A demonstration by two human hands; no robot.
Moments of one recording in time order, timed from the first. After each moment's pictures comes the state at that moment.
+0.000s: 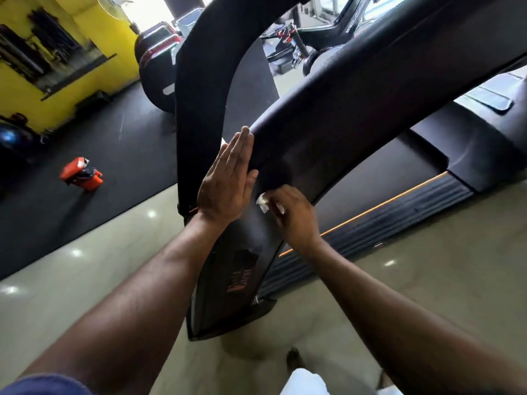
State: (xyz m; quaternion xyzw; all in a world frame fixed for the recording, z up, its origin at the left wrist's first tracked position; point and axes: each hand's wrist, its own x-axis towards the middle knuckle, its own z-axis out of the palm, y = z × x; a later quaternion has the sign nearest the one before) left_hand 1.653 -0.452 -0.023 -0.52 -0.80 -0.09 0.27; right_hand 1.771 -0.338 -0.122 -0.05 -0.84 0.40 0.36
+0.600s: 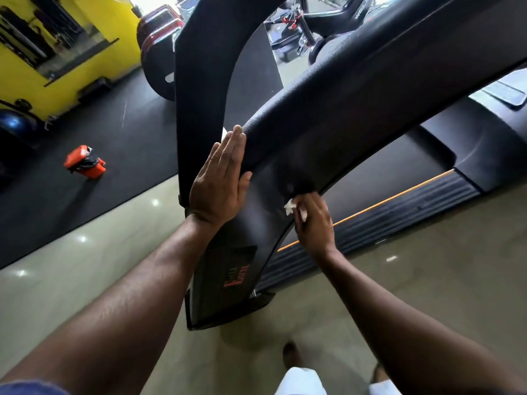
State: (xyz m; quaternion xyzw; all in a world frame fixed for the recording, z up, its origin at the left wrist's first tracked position) left_hand 1.646 -0.453 -0.033 -0.52 -0.80 -0.08 0.30; right_hand 1.785 -0.312 -0.182 -0.16 -0.79 0.46 0.37
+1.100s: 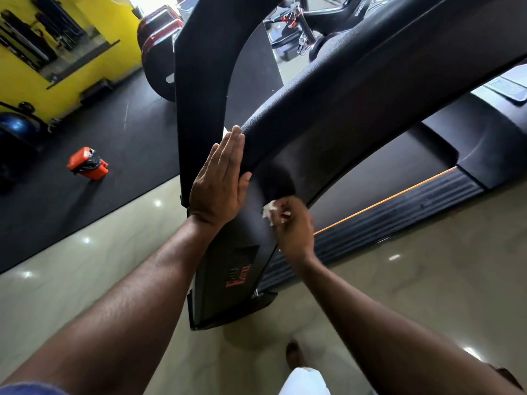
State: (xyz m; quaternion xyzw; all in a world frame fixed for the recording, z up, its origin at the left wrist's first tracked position) left_hand 1.647 -0.453 -0.032 -0.51 -0.80 -0.09 0.30; right_hand 1.767 -0.358 -0.155 -0.24 -0.68 0.60 0.35
